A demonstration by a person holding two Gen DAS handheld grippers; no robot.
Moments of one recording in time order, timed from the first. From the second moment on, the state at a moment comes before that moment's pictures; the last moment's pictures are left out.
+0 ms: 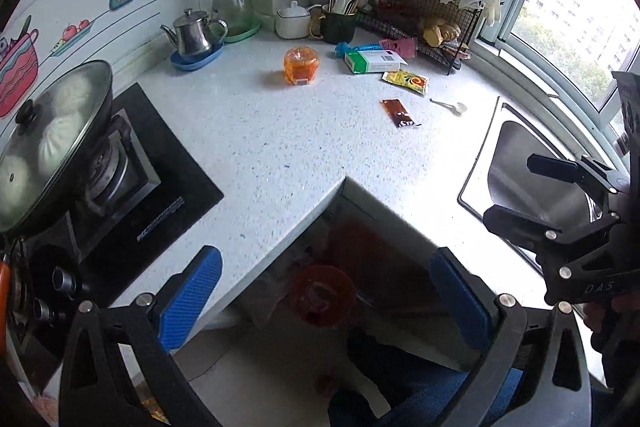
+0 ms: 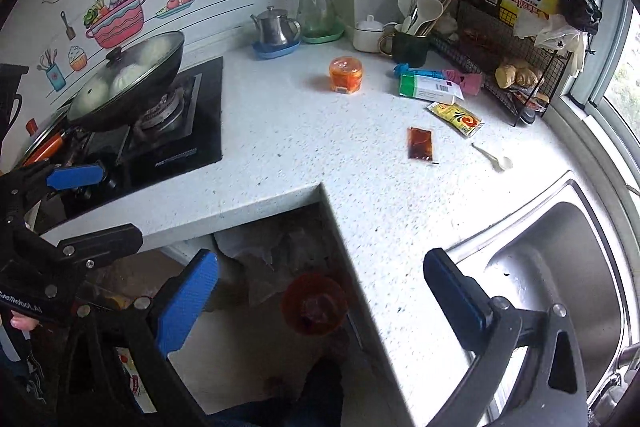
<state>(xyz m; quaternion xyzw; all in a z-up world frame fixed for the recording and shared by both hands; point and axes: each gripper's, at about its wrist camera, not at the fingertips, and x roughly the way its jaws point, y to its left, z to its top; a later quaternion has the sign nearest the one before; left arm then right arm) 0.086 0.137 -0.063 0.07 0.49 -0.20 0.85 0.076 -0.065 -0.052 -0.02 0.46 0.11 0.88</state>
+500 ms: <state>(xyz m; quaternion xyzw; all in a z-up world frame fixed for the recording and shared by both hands) 0.232 0.063 -0.107 0.08 0.52 -0.16 0.83 0.236 -0.135 -0.117 0.03 0.54 0.08 0.83</state>
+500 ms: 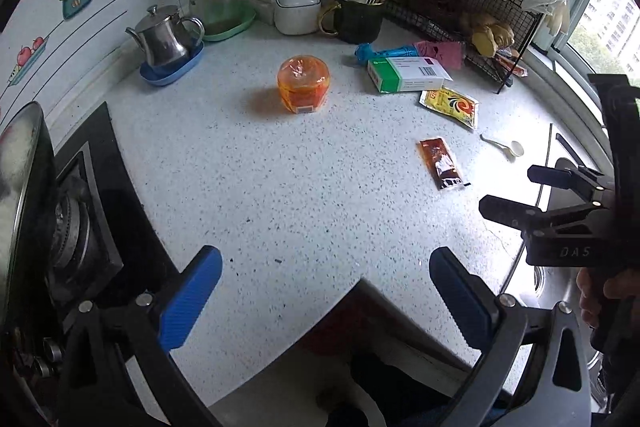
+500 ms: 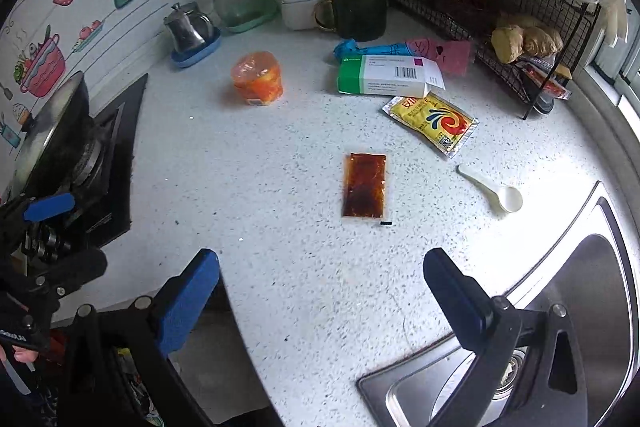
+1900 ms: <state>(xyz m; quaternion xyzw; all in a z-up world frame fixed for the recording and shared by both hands) 0.310 0.040 -0.133 0.12 0.54 -0.14 0.82 0.258 -0.165 -0.122 -0.03 0.57 0.15 0.81</state>
